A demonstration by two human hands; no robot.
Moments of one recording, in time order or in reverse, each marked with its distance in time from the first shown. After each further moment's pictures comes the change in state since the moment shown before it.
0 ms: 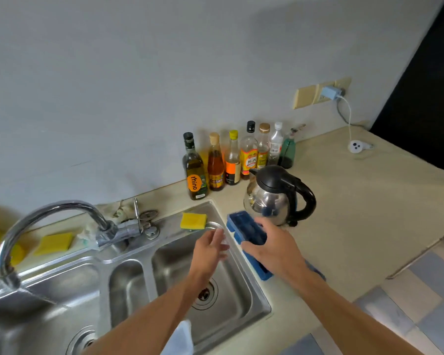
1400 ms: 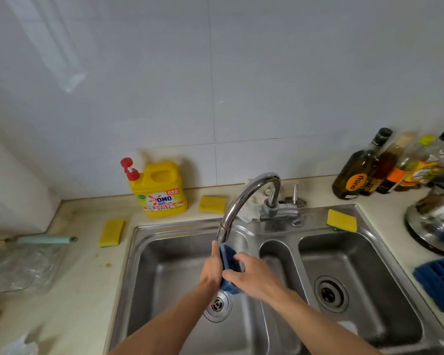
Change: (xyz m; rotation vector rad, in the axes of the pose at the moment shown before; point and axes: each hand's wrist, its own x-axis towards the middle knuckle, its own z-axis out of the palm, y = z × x) left_hand -0.070 -0.104 -0.406 -0.302 0.334 -0.461; right_hand -0.043 -0.271 0.386 -0.119 -0.536 -0.025
